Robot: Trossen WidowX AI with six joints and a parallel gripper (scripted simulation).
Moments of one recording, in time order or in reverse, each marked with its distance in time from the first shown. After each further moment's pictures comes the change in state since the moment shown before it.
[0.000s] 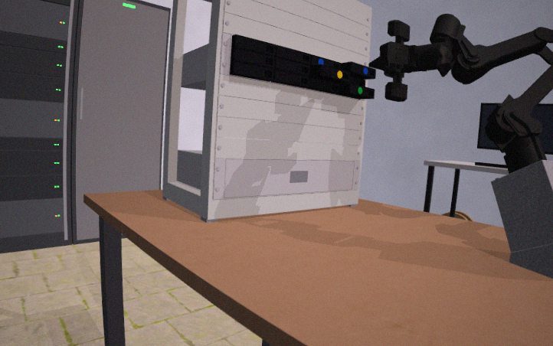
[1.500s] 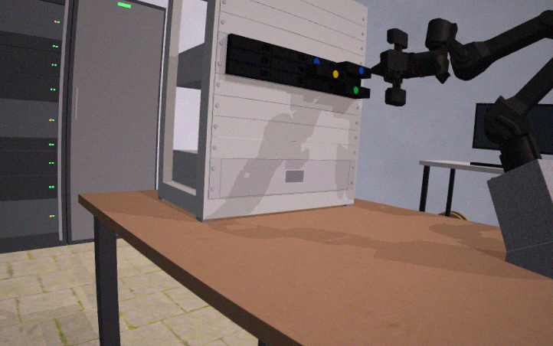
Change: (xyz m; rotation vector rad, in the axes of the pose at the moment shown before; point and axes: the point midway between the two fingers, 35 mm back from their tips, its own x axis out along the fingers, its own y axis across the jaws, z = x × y) arm 0.016 0.008 -0.039 0.004 -0.011 0.015
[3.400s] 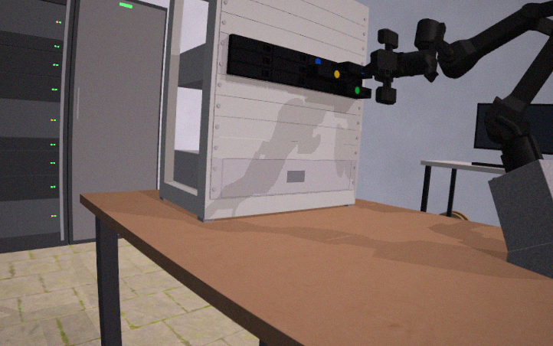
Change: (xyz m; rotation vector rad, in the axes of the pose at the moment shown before) arm 0.031 -0.006 0.001 0.002 0.000 -0.003
